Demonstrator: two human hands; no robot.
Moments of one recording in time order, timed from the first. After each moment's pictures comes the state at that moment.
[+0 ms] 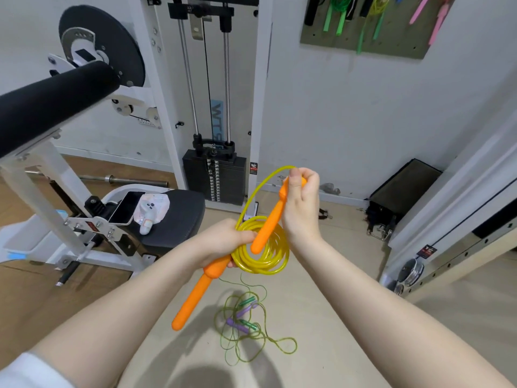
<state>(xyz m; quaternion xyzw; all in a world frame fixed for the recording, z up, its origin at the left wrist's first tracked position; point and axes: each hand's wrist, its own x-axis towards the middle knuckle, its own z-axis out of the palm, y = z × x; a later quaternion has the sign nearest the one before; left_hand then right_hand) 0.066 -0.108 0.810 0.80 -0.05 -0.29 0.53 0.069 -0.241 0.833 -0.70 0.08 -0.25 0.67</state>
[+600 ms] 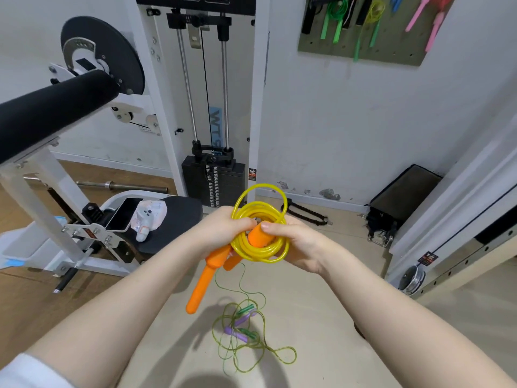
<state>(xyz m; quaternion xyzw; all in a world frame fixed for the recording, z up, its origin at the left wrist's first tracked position) 0.086 -0.119 0.825 0.81 -0.08 -0.21 0.54 0.060 -0.282 0.816 -0.57 -0.07 0.27 0.78</state>
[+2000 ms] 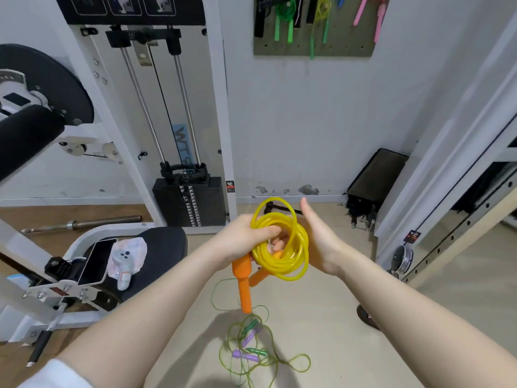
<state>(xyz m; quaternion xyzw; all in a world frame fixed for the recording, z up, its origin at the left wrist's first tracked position) 0.144 -0.148 0.832 0.77 -0.21 -0.27 0.54 0.099 -0.304 0.815 -0.57 0.06 0.17 0.80</state>
